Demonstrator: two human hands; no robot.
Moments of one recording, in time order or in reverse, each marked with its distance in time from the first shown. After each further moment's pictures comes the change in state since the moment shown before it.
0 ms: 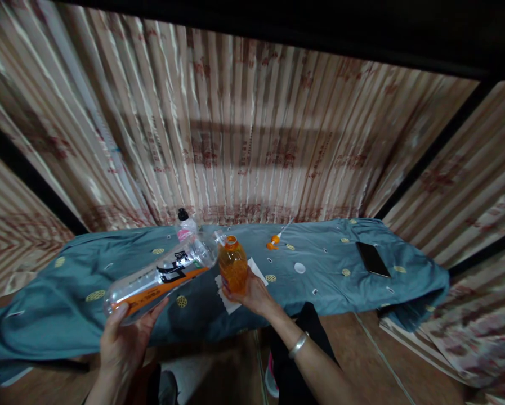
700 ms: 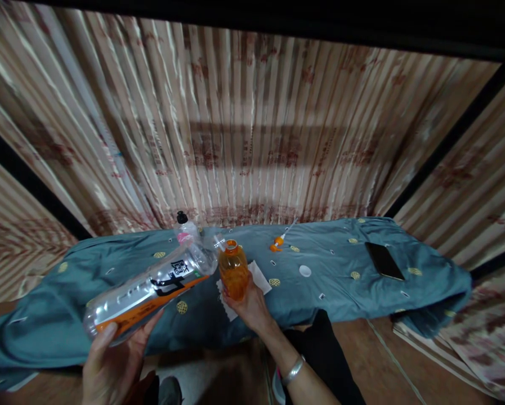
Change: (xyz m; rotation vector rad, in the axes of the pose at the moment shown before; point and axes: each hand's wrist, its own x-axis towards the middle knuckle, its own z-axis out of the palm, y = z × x) left_hand -0.012 0.004 -0.008 0.074 -0.045 0.048; right_hand -0.003 0.017 0.029 0.118 0.156 0.031
